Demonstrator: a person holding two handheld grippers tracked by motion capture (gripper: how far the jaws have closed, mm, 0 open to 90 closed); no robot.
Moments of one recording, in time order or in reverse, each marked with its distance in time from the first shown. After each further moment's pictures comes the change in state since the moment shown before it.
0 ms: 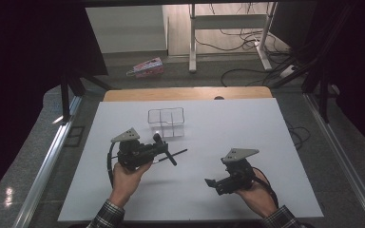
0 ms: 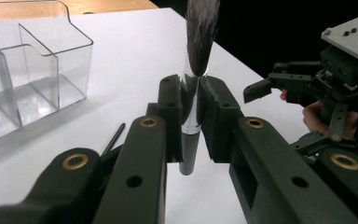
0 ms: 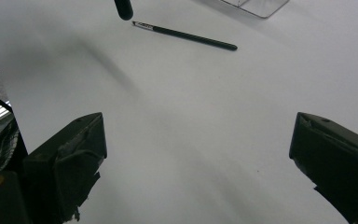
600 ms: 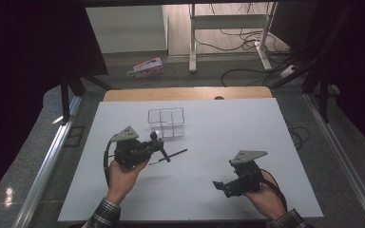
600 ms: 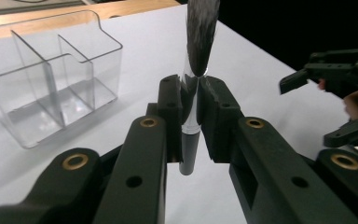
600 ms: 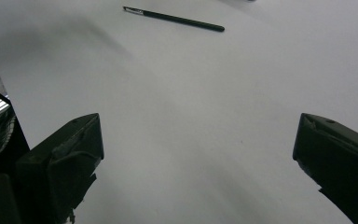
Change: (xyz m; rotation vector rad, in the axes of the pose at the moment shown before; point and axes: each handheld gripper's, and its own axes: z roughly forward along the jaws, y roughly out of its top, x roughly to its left) left arm 0.001 0.006 -0.006 0.026 0.107 0.073; right arm -0.009 -0.014 -0.015 0.024 -0.012 0.018
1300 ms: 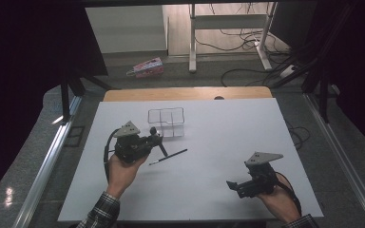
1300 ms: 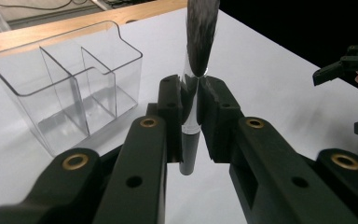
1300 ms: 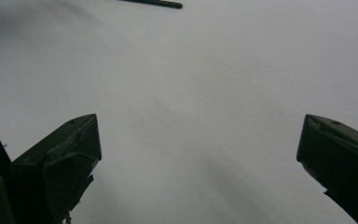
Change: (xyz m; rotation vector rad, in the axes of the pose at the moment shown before) left arm 0.006 0.011 0.005 0.013 0.054 0.050; right arm -0.019 -0.023 -0.022 0.012 -0.087 0.050
